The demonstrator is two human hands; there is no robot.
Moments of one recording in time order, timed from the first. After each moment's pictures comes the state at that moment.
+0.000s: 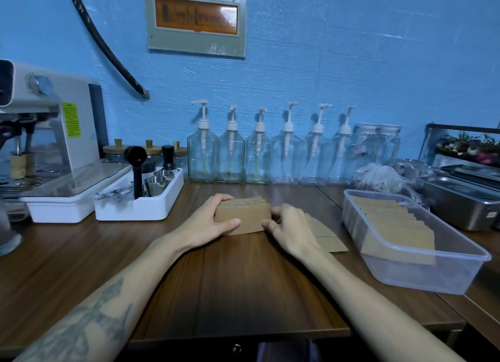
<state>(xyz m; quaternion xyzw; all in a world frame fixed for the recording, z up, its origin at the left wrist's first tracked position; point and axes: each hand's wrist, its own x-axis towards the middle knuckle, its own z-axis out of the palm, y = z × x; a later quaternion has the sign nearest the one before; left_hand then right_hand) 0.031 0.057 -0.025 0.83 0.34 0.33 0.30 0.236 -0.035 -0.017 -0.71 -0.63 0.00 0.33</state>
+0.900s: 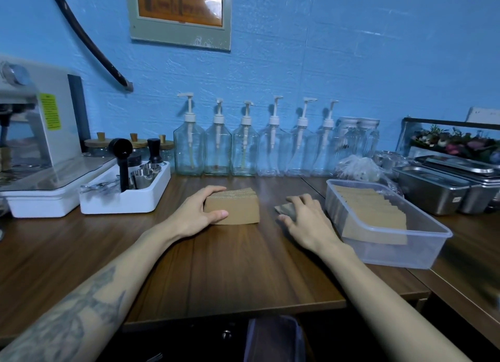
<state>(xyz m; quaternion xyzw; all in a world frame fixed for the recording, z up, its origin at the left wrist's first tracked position) 0.032 0.059 -0.026 0.83 0.31 0.34 0.30 0.280 -0.075 -0.020 -0.76 -0.60 -0.08 0.23</state>
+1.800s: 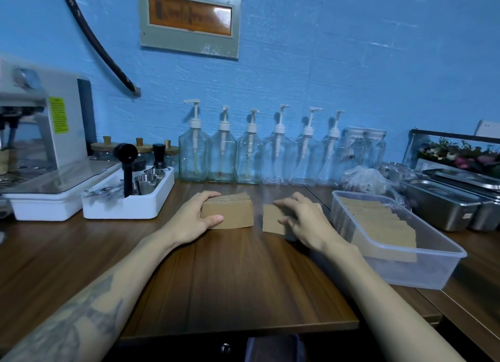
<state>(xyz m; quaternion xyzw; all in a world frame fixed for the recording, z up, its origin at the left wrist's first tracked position) 0.026 0.070 -0.028 0.82 0.35 0.37 0.25 0.287 -0.056 0.003 -0.67 -0.70 -0.09 0.25</state>
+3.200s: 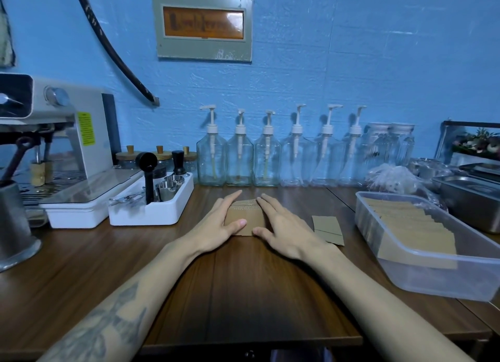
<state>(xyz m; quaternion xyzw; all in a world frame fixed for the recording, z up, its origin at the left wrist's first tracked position) 0.031 0.070 -0.032 0.85 0.33 0.32 0.25 0.226 -0.017 -0.015 -0.63 -0.74 -0.04 0.21</state>
